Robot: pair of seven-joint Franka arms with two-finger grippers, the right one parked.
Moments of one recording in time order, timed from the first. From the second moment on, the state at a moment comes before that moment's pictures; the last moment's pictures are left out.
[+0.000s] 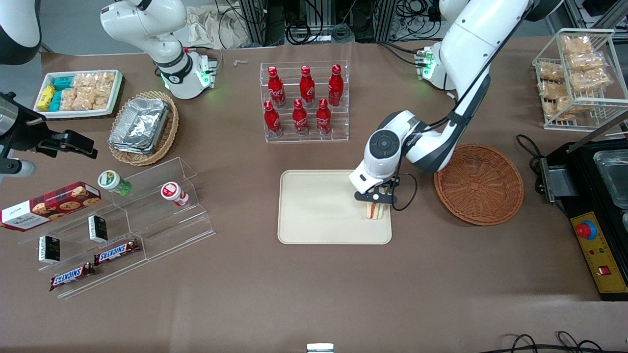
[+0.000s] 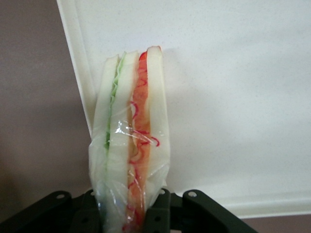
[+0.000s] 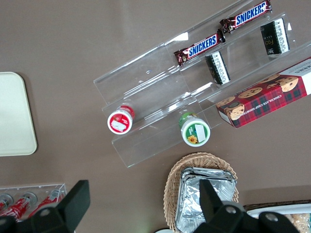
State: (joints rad) arm -0.24 0.53 -0.38 -1.95 0.31 2.33 -0.65
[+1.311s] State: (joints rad) arm -0.24 0.55 -0.38 -1.89 0.30 2.33 -0.67
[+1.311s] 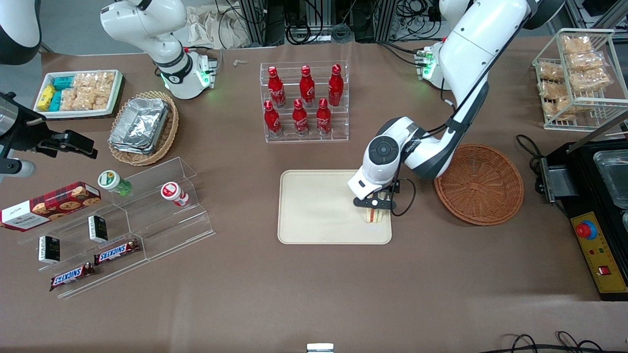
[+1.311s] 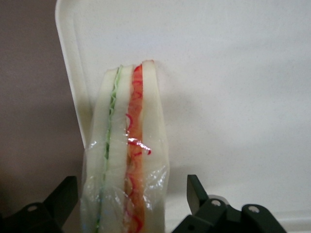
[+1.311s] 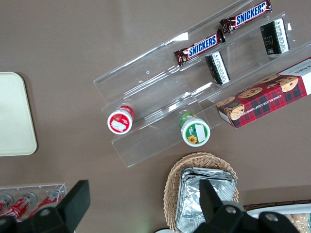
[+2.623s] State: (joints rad) arm 0.00 0.25 -0.38 -1.58 0.09 1.83 -0.43
